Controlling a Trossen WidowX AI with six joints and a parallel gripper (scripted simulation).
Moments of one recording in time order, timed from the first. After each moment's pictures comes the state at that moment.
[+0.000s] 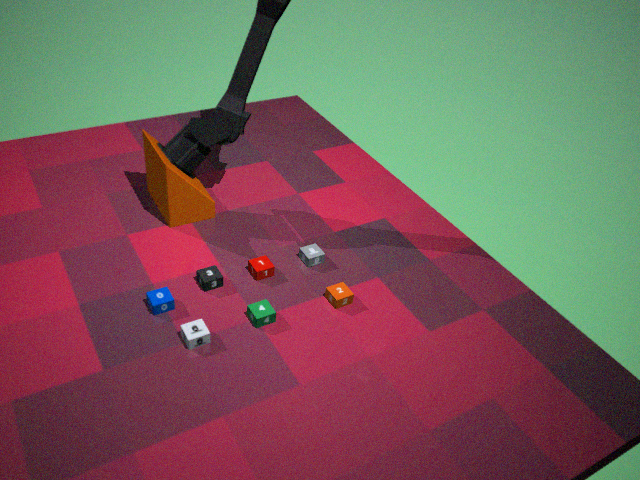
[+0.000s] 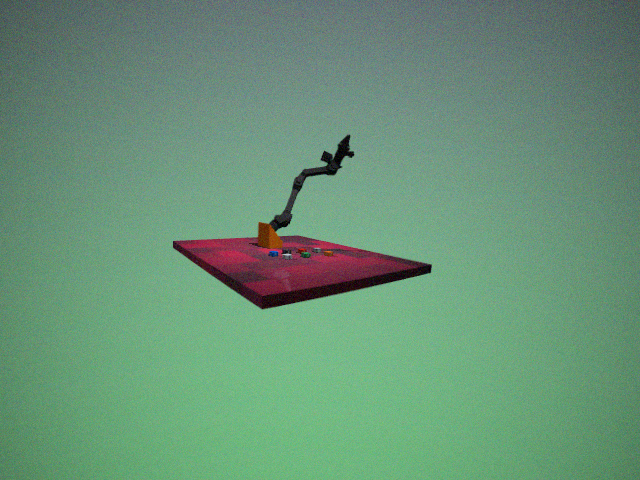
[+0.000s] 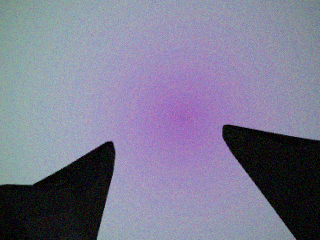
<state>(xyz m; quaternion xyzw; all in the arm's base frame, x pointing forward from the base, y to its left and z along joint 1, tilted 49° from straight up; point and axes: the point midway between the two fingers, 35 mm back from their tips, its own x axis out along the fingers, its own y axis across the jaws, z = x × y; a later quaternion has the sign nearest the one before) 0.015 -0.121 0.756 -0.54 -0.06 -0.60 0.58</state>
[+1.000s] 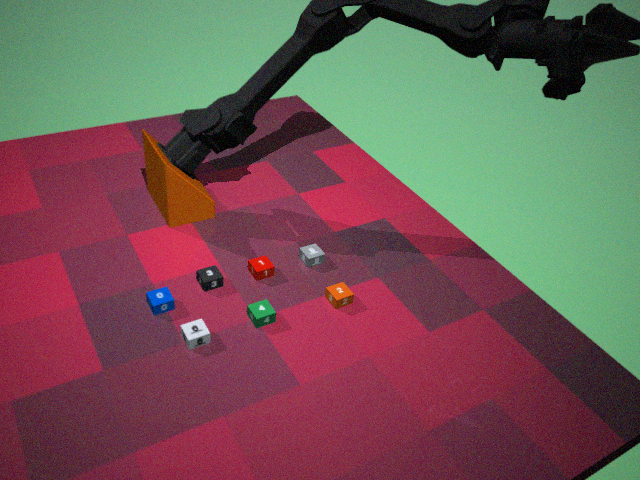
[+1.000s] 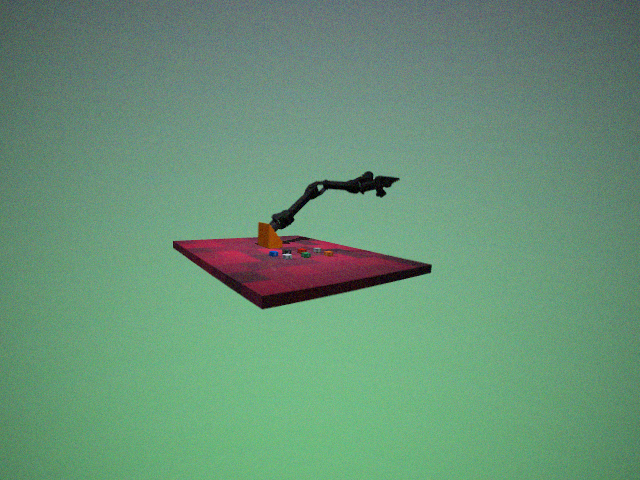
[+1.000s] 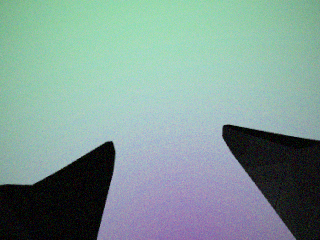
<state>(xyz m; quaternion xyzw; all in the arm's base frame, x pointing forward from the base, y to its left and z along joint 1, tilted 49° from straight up) 0.410 0.042 0.608 -0.86 -0.07 -0.23 0.45</state>
